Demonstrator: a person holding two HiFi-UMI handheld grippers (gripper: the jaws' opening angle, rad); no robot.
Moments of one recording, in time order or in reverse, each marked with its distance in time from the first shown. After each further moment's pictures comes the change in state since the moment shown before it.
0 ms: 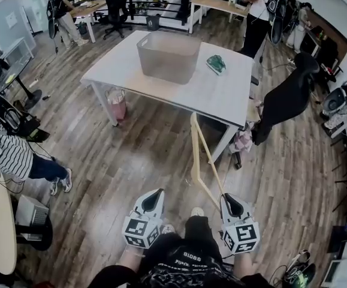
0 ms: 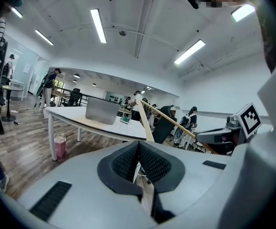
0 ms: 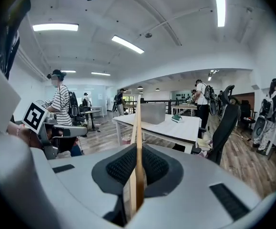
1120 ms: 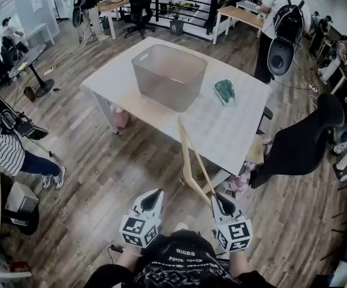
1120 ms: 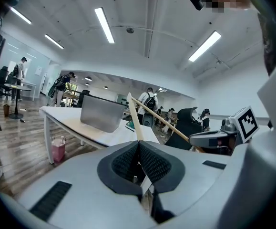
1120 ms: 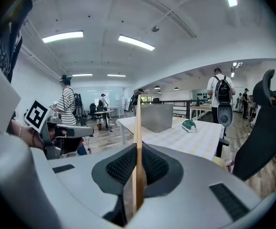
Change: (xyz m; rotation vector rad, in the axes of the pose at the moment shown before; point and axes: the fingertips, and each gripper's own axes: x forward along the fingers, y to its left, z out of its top) left arm 0.312 -0.006 0.063 -0.050 -0.045 0.148; right arm 0.228 -0.241 0.079 -0.076 -0.010 0.250
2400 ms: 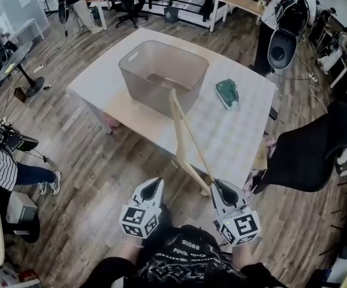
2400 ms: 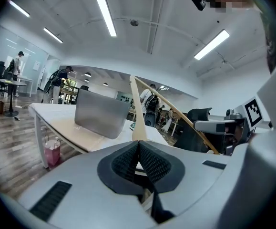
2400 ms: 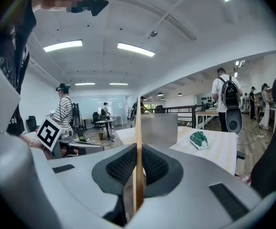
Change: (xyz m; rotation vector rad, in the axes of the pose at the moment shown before) left arm 0.168 0.100 0.045 -0.018 0.027 -0.017; right arm 0.156 -0.070 0.088 0.008 -0.108 0.077
